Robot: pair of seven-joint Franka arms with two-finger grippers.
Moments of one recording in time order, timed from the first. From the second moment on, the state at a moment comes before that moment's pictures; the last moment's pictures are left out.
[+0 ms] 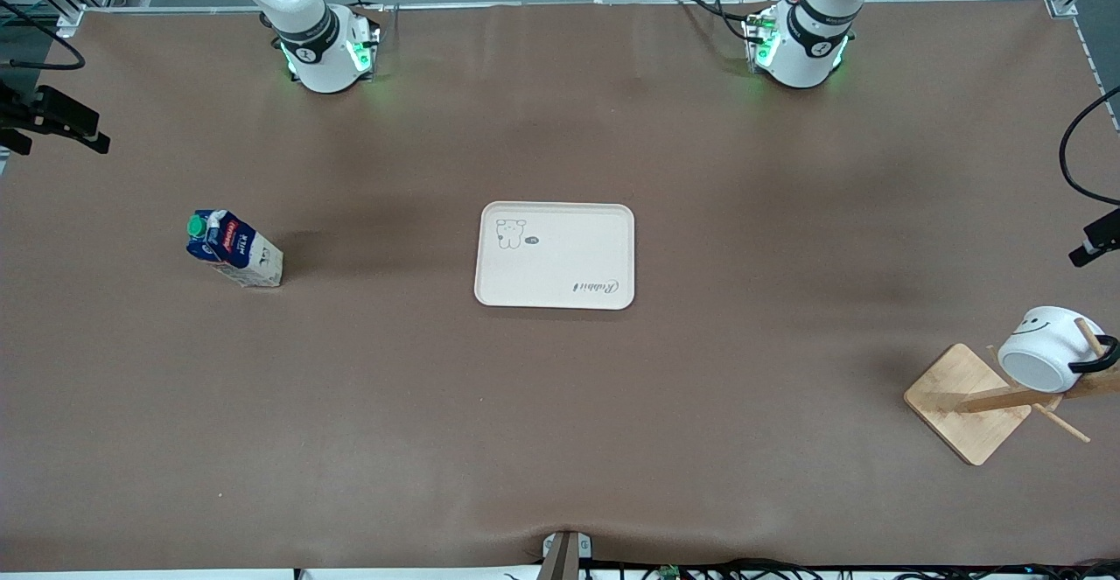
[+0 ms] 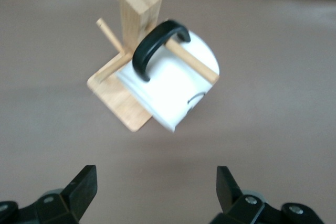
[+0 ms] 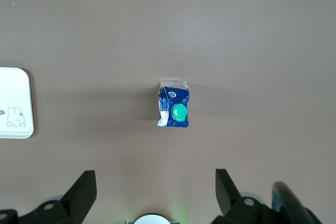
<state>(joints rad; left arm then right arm) 0.45 0.14 -0.04 -1.81 -0.38 2.11 0.68 0.02 -0.10 -0.12 -1.63 -0.01 1.47 -0.11</state>
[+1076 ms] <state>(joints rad) 0.45 0.25 -0.05 -1.81 -0.77 2.24 1.01 0.02 -0.10 -0.12 -1.63 0.00 1.45 -0.11</state>
